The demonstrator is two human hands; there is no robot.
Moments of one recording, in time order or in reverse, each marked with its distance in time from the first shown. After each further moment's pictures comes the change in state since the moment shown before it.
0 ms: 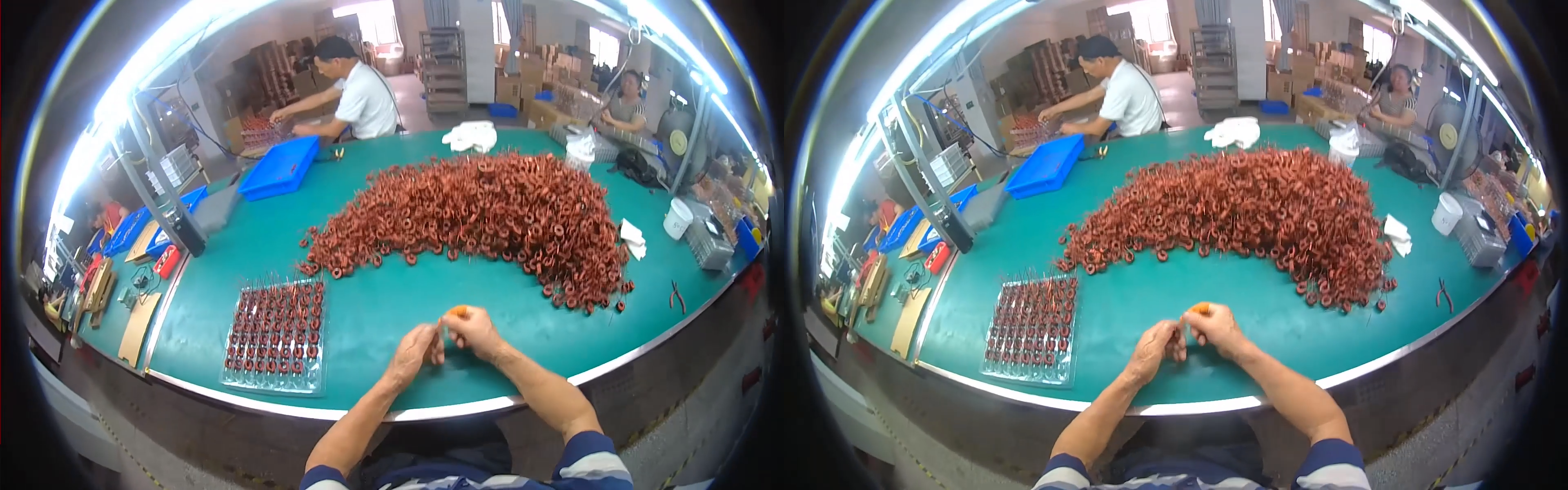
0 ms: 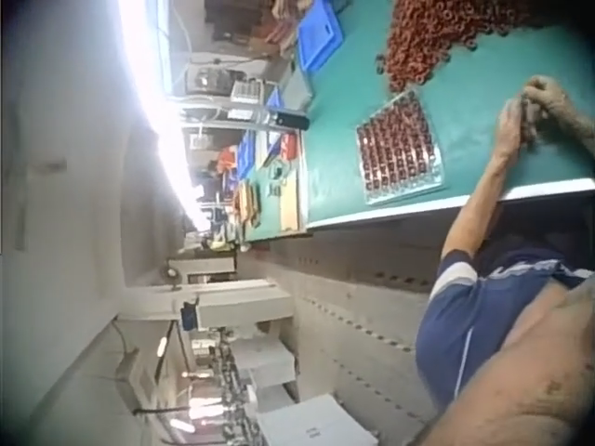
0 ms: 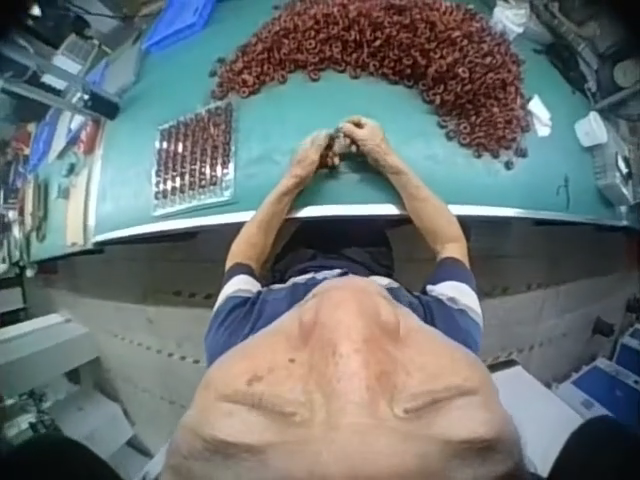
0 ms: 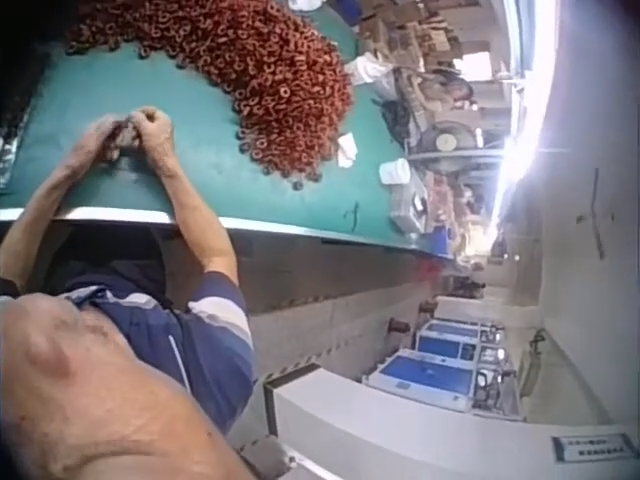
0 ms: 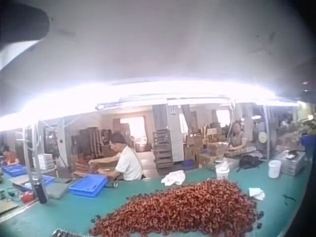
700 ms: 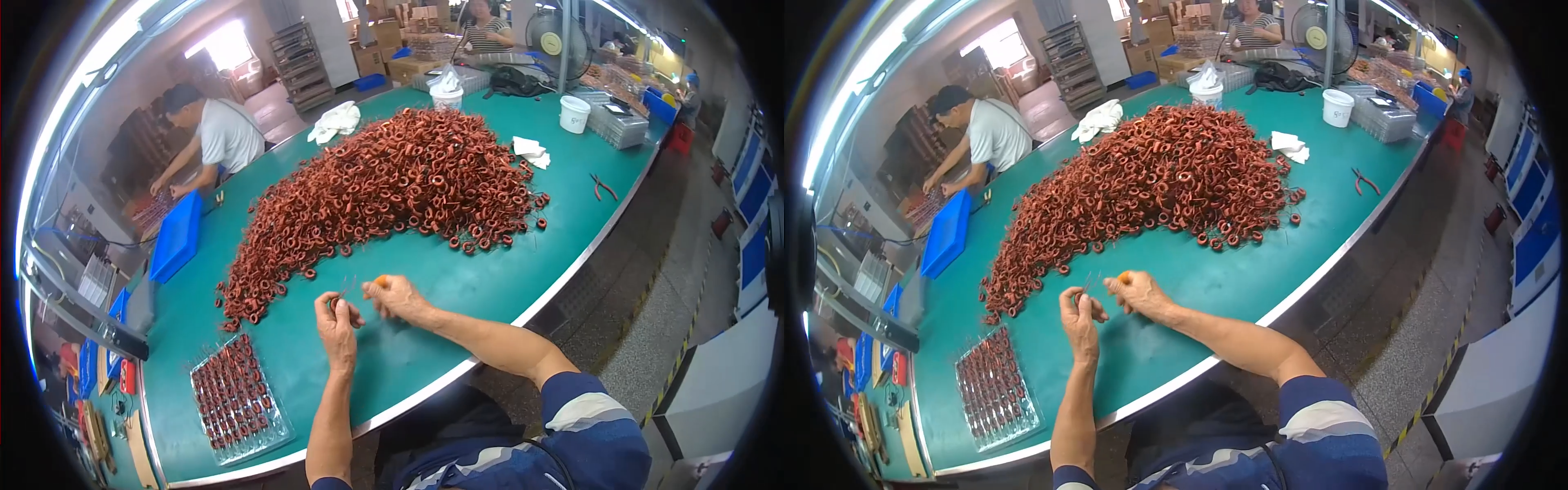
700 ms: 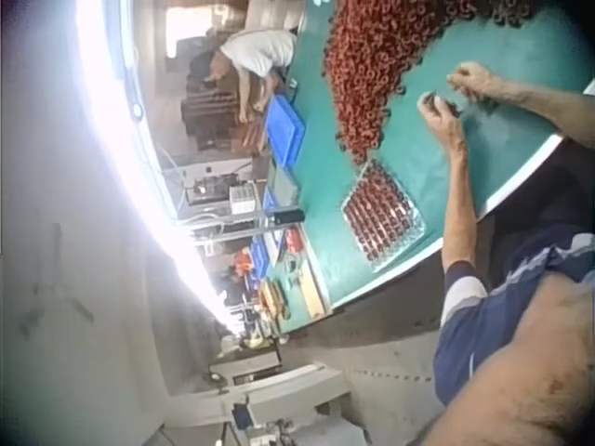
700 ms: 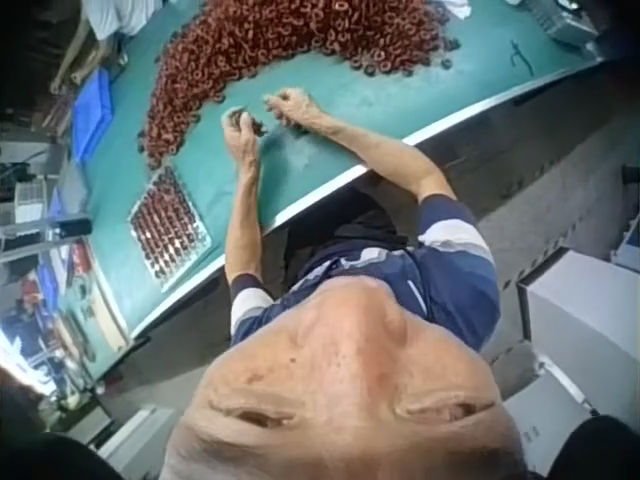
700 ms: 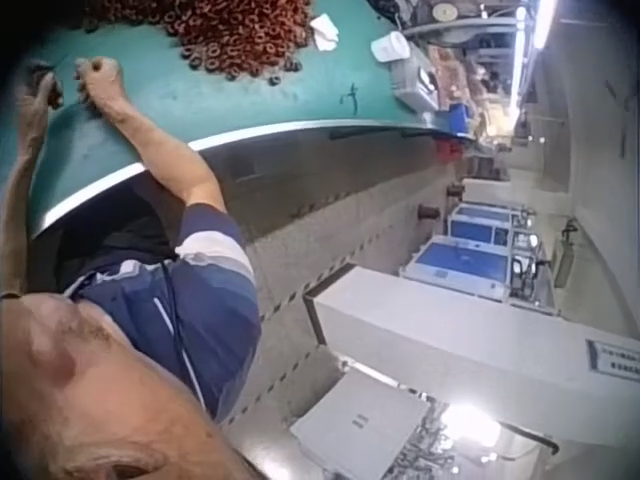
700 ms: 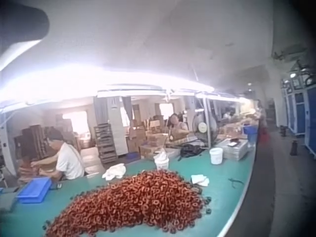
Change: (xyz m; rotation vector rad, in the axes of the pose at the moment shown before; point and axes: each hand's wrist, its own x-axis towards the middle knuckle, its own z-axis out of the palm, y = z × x) left_hand 0.066 0.010 0.027 0.241 0.199 0.405; right_hand 0.010 0.004 -0.033 0.034 0.277 -0.166
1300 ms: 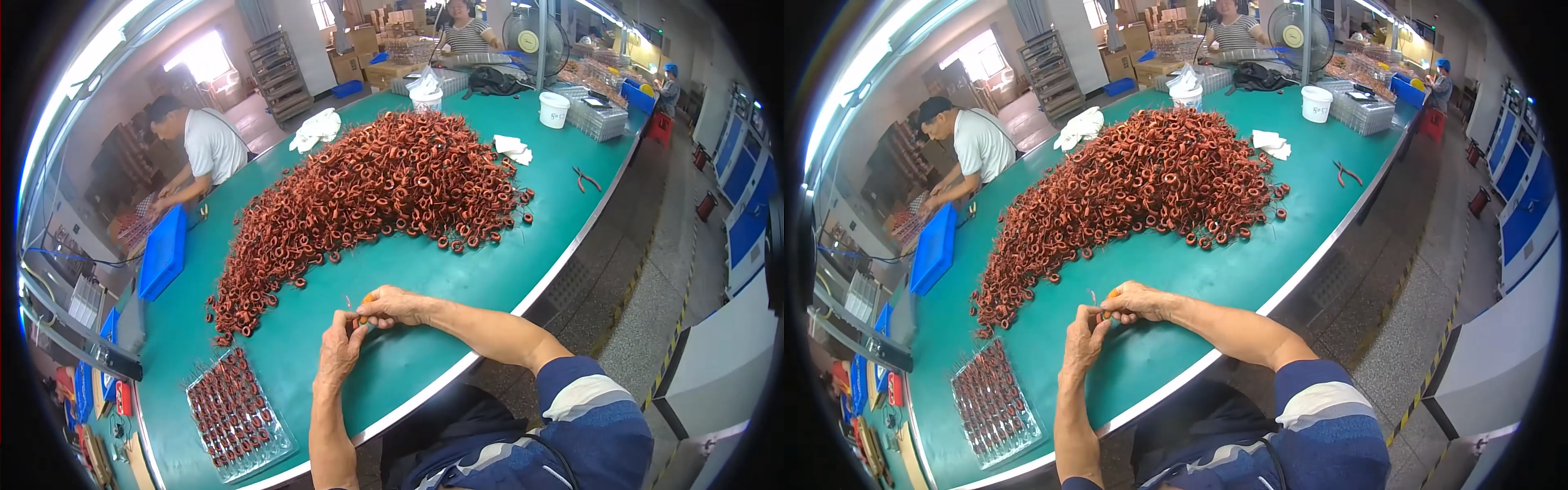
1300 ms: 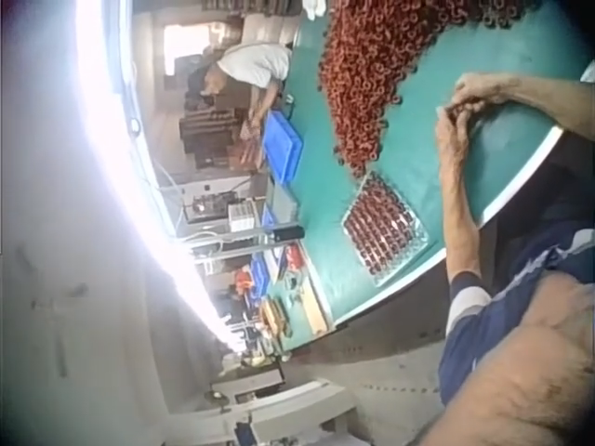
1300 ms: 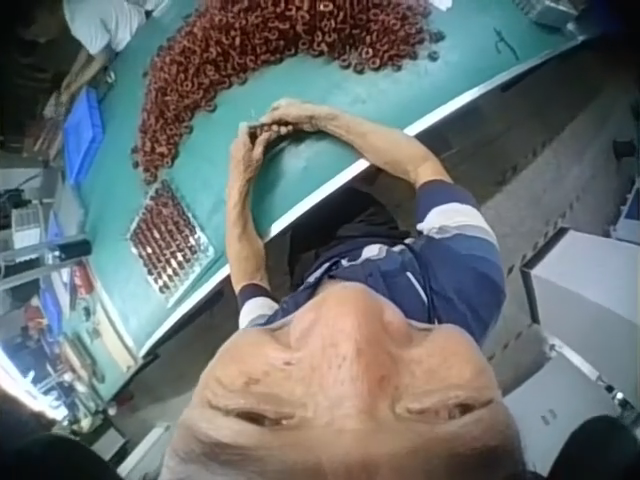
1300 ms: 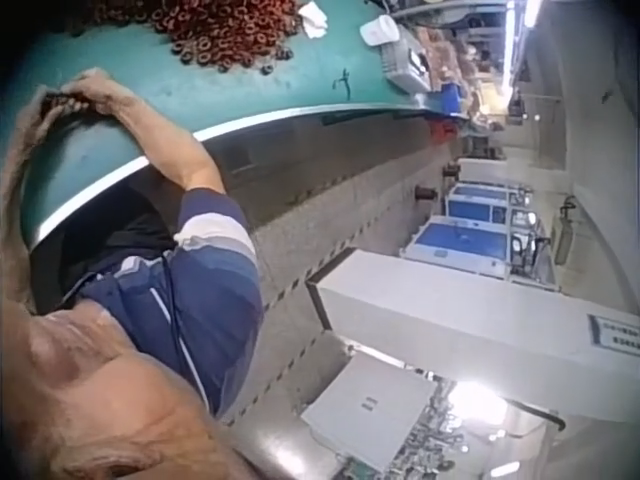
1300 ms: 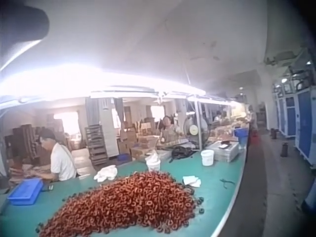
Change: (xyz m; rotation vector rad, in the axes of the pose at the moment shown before) left_hand -0.002 0.004 -0.027 0.666 -0.434 0.161; right_hand 0.019 0.012 -0.014 0.144 -0.384 0.339
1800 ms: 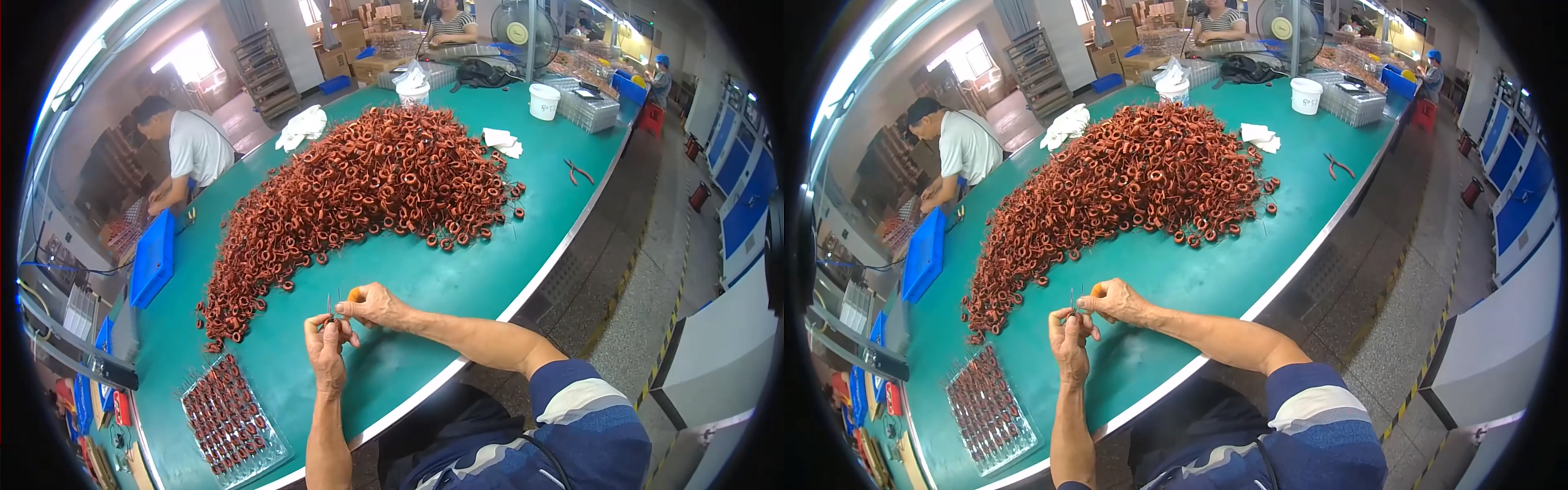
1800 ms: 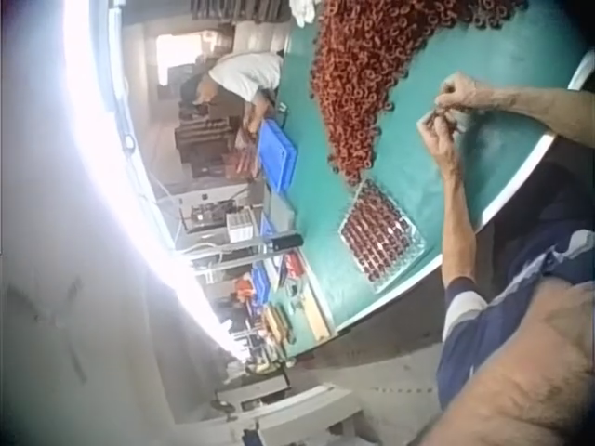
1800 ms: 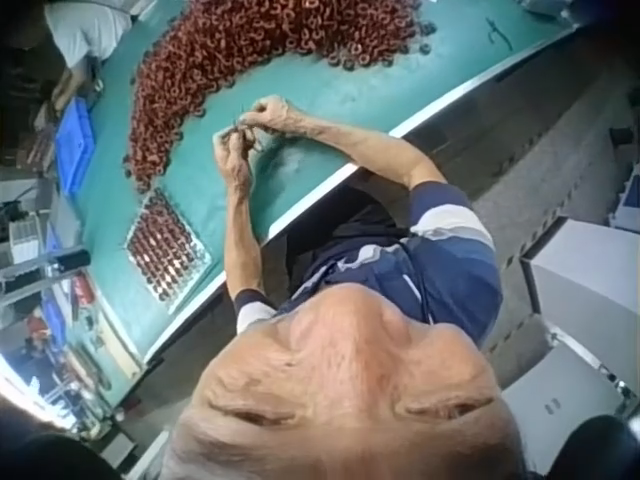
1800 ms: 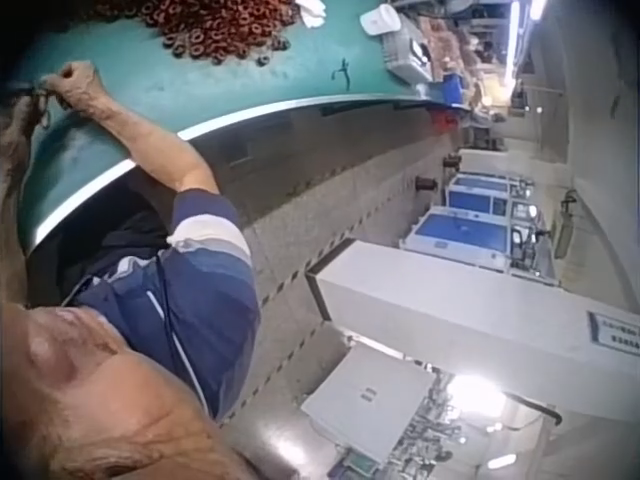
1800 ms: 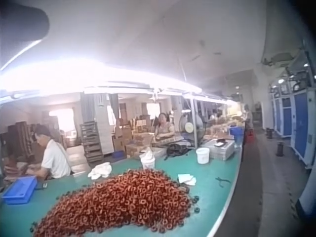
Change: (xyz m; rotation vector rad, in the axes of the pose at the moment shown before) left_hand -0.004 0.015 0.012 -0.953 0.185 -0.124; right_hand -0.015 -0.014 0.025 -0.273 0.268 -0.227
